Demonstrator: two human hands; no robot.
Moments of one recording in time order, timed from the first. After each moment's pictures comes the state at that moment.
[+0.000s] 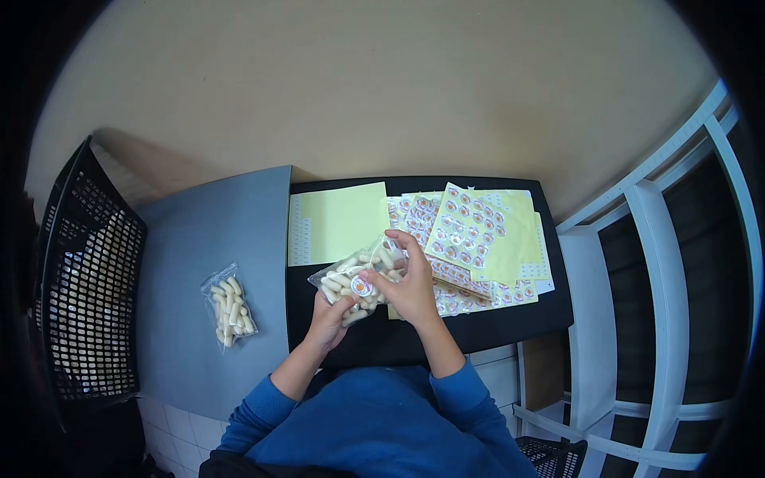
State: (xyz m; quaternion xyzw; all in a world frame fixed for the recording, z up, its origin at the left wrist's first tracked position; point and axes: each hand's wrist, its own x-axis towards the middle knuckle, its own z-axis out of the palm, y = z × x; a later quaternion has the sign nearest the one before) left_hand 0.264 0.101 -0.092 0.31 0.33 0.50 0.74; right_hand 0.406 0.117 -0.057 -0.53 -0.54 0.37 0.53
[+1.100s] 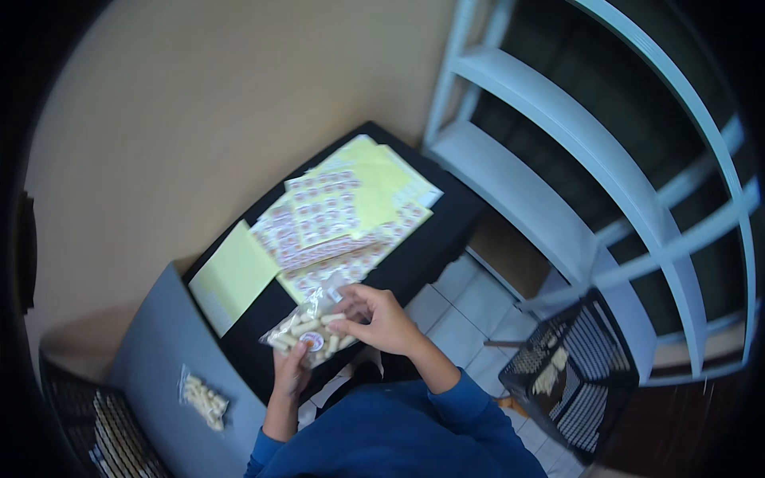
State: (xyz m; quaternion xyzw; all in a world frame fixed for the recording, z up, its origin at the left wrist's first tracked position) left_hand 0.274 0.060 -0.083 0.39 0.24 0.29 0.84; right_hand 0.443 -0.016 -0.040 -0.52 -0.37 0.47 0.61
